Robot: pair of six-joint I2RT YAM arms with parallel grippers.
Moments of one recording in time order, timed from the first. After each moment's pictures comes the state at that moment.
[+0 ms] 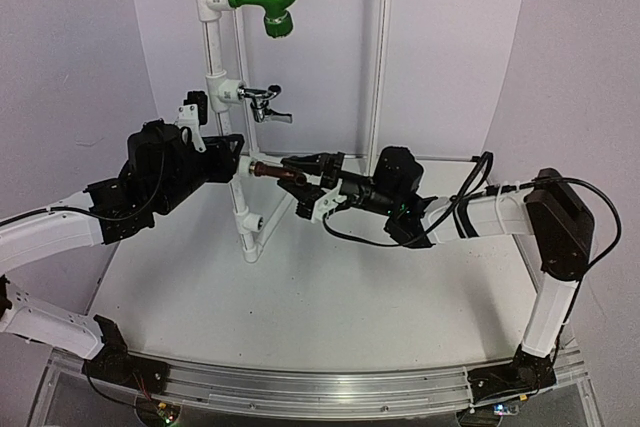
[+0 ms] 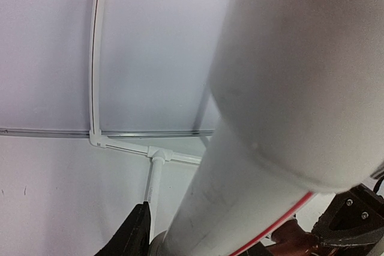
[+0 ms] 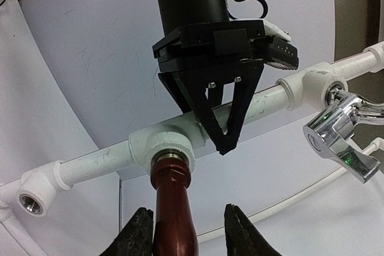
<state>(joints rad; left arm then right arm) -0.85 1.16 0.95 0.09 -0.42 -0.34 0.86 1.87 1.17 0.91 -0.51 -1.21</state>
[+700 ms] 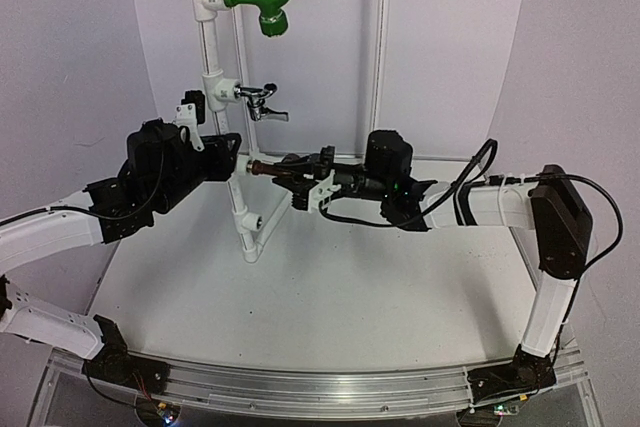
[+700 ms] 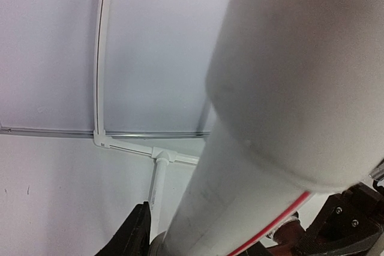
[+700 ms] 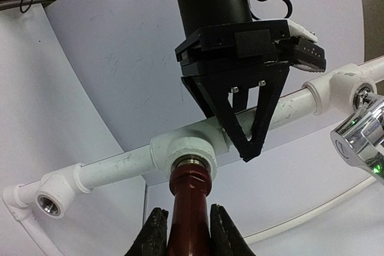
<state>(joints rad) -0.85 1.16 0.95 0.09 -0.42 -0.34 0.85 1.88 1.30 0.66 -0.60 -1.22</state>
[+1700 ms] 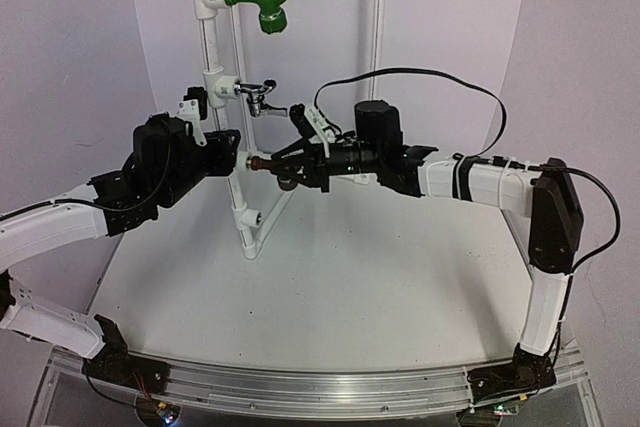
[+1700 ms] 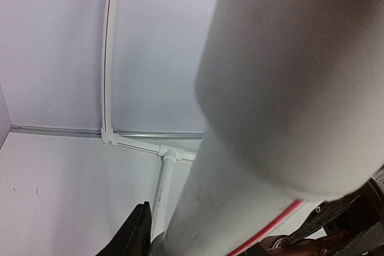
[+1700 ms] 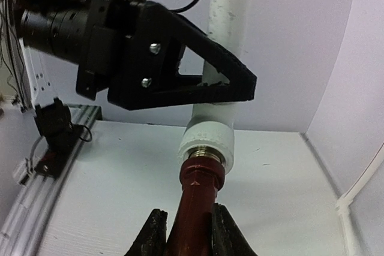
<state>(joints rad) -0.83 1.20 1.00 0.05 -0.45 -0.35 0.80 1.95 1.60 0.20 -0.74 -0.18</state>
